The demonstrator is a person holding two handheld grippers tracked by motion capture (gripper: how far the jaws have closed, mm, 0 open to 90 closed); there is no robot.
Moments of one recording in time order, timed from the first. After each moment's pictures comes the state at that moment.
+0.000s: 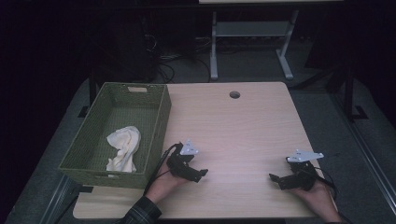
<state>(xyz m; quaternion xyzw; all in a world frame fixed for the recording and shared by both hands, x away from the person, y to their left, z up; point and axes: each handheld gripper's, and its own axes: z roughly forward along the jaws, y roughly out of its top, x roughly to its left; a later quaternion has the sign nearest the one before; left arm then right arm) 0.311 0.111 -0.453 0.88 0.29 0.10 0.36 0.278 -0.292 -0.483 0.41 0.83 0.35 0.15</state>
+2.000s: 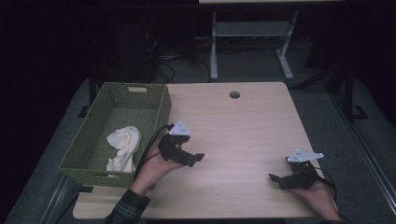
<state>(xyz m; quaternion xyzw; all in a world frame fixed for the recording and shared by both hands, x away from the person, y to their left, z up) 0.325 0.124 -0.379 0.87 0.28 0.08 0.39 0.278 -0.292 -0.483 0.41 0.83 0.35 0.15</state>
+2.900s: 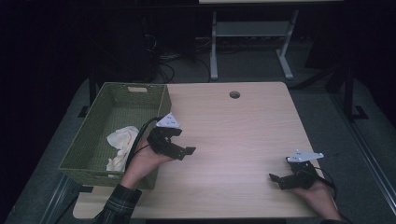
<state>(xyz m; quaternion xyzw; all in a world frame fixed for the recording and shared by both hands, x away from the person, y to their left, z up) 0.334 0.151 -0.357 0.87 0.27 0.09 0.40 0.278 -0.292 -0.483 0.41 0.83 0.35 0.15</state>
